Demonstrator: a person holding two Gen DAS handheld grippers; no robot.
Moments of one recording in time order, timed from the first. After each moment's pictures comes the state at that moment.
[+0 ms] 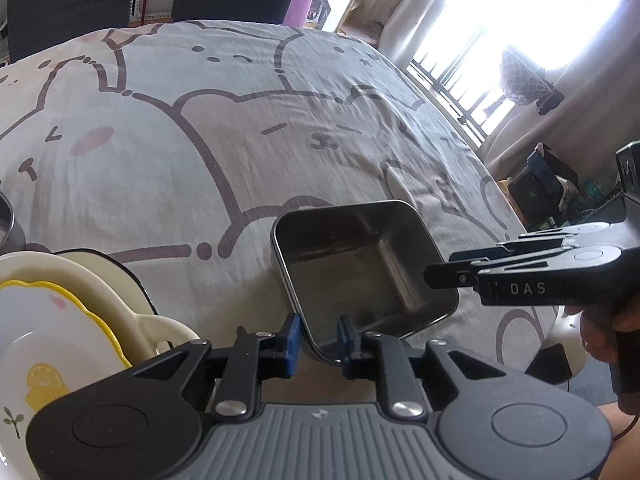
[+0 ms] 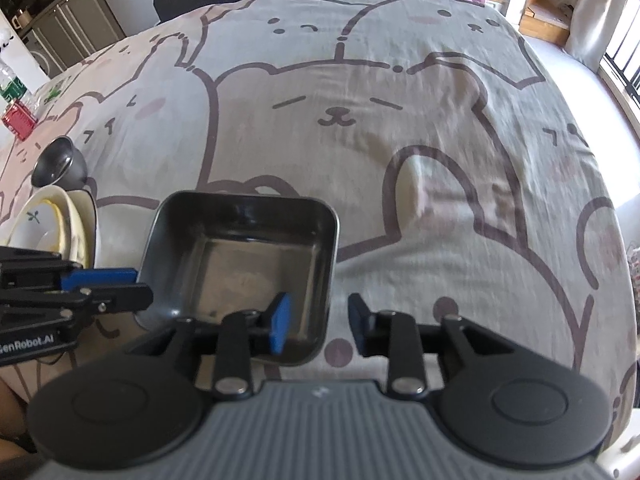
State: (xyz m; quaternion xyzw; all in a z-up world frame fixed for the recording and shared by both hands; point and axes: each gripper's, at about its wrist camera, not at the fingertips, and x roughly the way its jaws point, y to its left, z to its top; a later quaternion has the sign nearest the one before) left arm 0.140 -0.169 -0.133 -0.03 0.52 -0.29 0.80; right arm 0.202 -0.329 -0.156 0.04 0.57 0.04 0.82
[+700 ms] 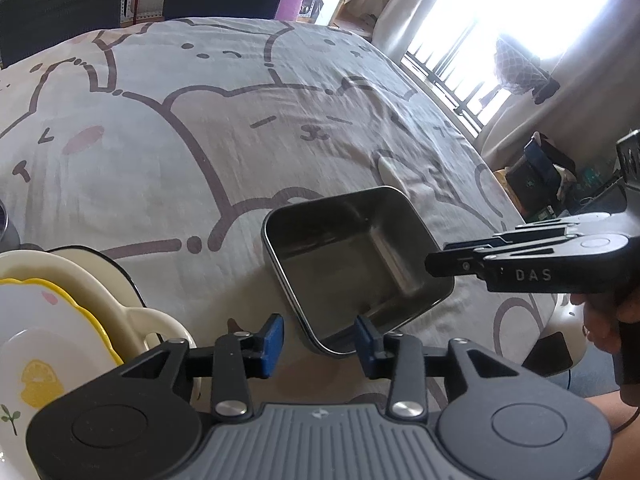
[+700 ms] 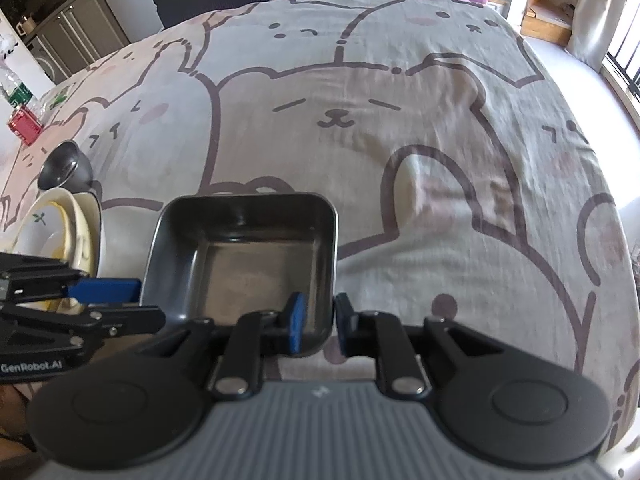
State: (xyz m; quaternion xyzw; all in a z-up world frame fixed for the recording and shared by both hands) left arm 0.135 -0.175 -0.132 -0.02 0.53 -0.30 0.80; right arm 0.196 -0.335 -0.153 0.06 0.56 0.05 0.82
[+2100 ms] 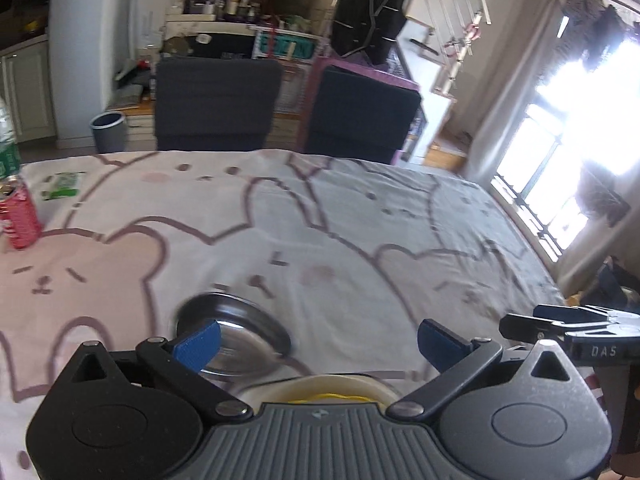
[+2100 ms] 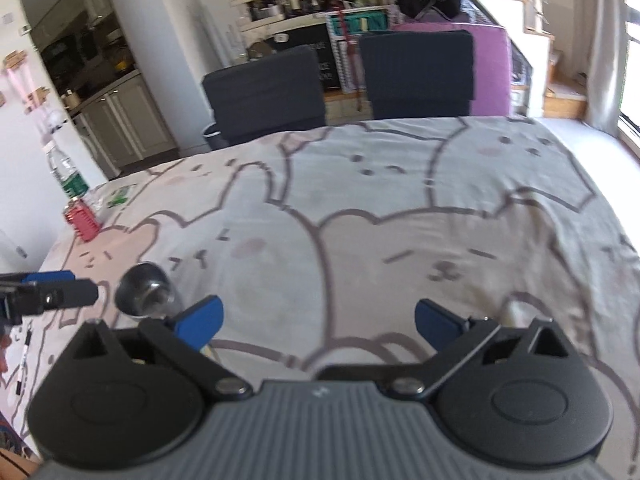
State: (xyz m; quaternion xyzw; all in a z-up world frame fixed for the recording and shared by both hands) left arm 0.178 0.008 -0.042 -0.06 0.41 -0.15 0.90; right arm 0.237 -0.241 -0.092 0.09 0.42 0.09 0.90
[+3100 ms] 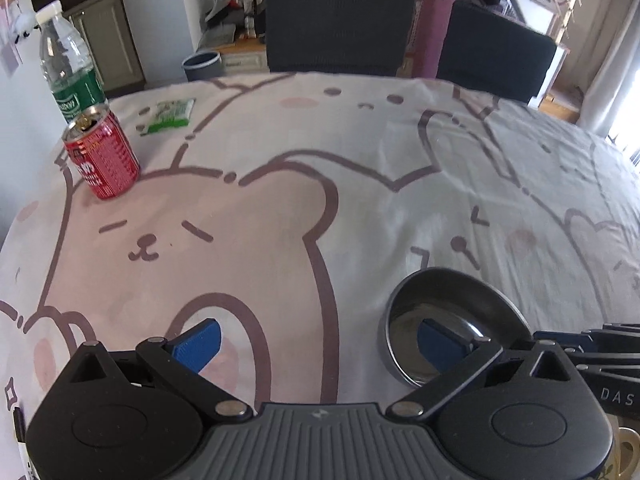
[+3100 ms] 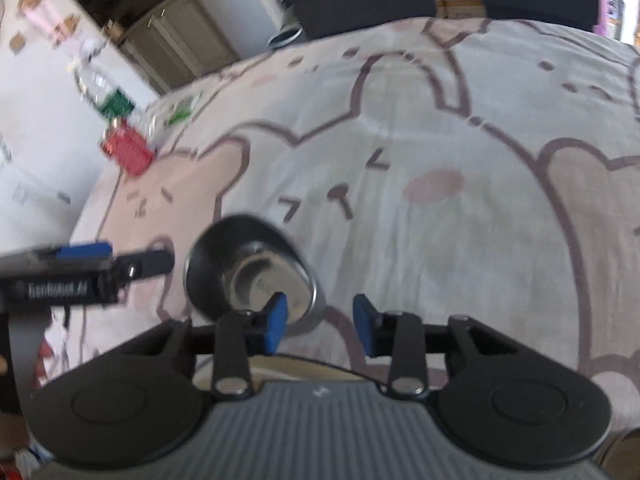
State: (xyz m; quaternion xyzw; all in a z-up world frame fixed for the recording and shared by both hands) left arm 0.256 0.089 -0.119 -0.01 0.51 0.00 0.86; right arm 0.345 -0.070 -0.178 0.10 0.54 0.19 0.82
